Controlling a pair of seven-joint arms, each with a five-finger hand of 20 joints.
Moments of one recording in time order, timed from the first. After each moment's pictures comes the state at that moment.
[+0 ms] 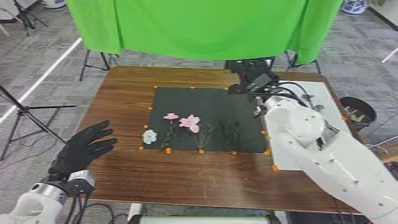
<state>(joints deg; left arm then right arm) 129.4 -52.2 -102.3 -116.2 39.7 0.0 2.7 -64.2 -48.7 50.0 -98.2 -140.9 -0.9 15.7</state>
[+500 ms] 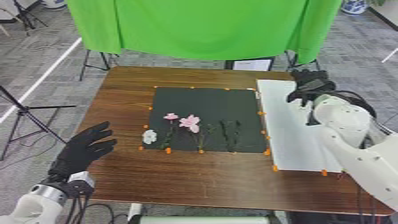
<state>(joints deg) 129.8 -52.4 -102.3 -116.3 39.8 0.0 2.9 -70.4 -40.5 60.8 -93.8 -138.6 -11.5 22.6</state>
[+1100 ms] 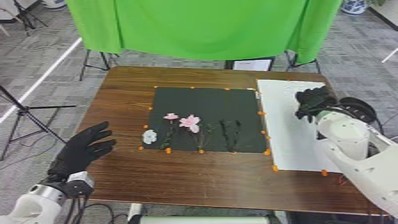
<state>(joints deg) 129.9 -52.4 -102.8 -116.2 39.8 -0.4 2.5 -73.3 -39.9 60.2 -88.2 -148.4 -13.4 16.8</state>
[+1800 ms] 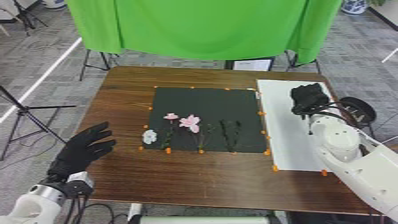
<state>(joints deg) 130.1 -52.5 -103.0 -116.3 39.8 -0.5 2.3 -70.2 -40.4 54.0 -84.7 -150.5 1.1 17.5</state>
